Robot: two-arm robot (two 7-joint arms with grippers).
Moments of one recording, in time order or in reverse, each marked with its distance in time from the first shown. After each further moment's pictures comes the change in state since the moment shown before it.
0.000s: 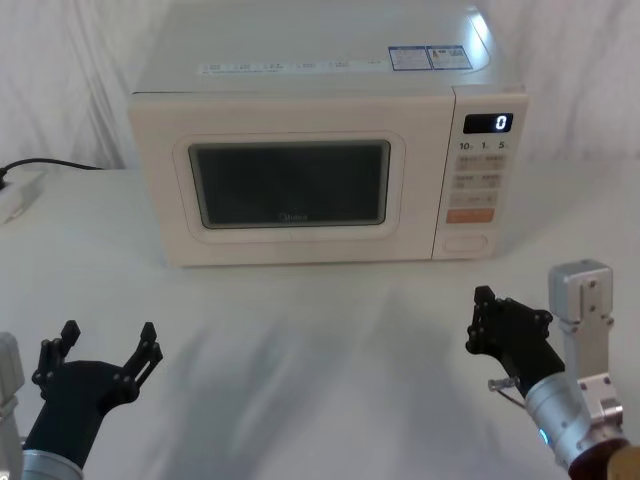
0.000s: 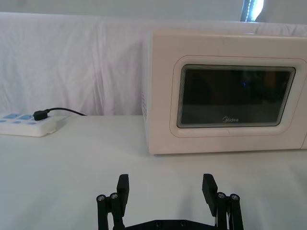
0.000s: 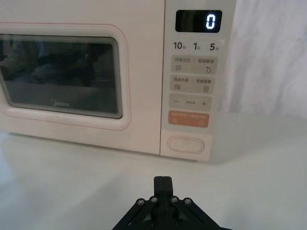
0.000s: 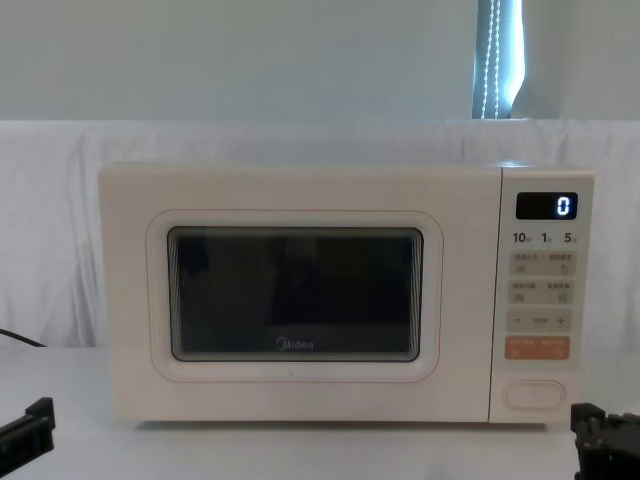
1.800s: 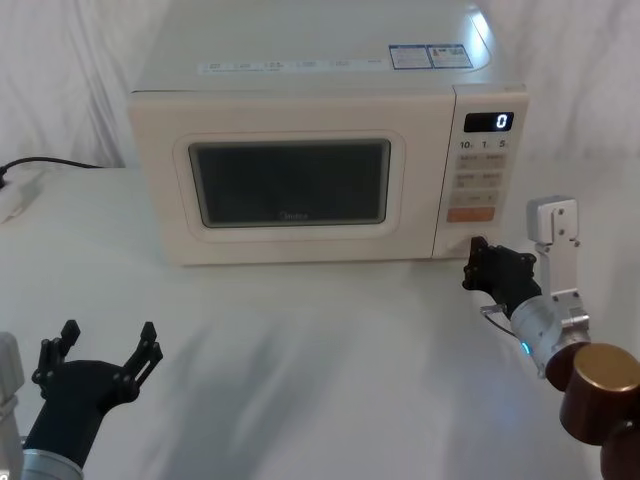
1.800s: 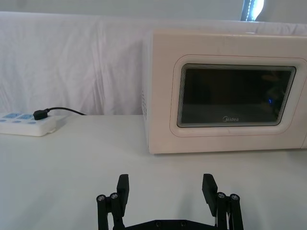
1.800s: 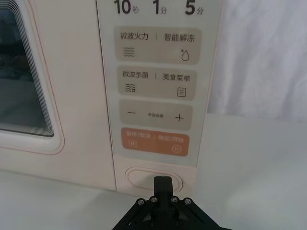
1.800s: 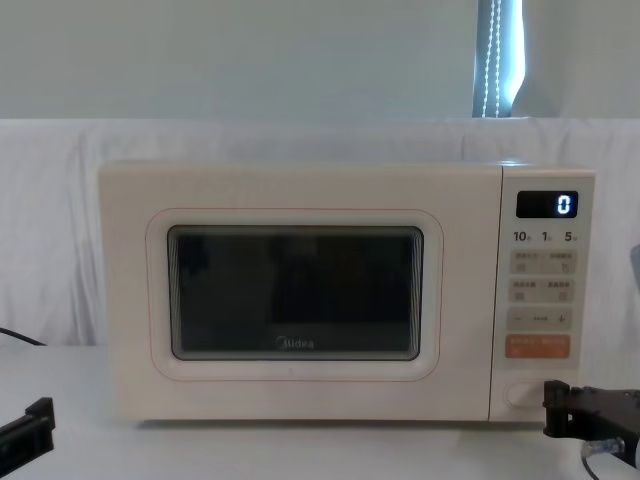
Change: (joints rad) left arm 0.000 0.000 0.000 0.000 0.000 0.000 0.000; right arm 0.446 -0.039 0.052 0.617 -0.002 -0.132 0.083
